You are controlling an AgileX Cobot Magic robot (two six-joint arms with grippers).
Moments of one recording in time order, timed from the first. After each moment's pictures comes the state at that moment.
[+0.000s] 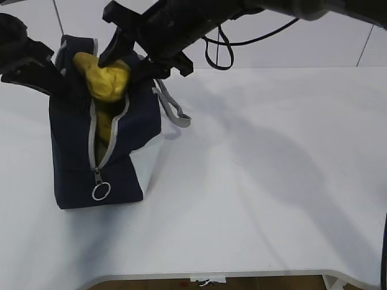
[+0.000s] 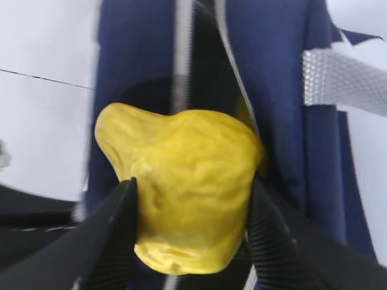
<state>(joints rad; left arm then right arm) -0.12 1.62 -1.33 -0.56 0.96 0.55 0.47 2.18 -2.05 0.76 0.91 0.00</state>
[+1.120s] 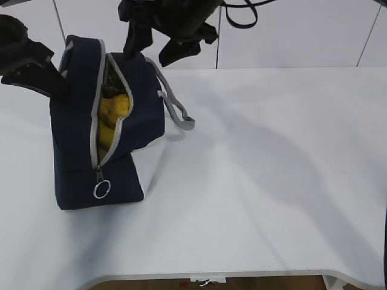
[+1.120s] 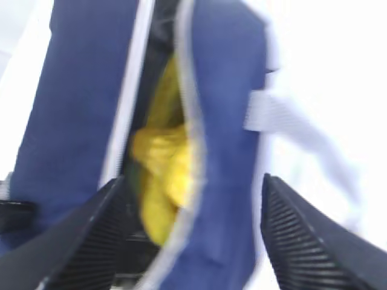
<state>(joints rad) -0.12 1.62 -1.33 -0.56 0.98 0.55 0.47 2.20 -2.26 0.41 1.10 0.02</state>
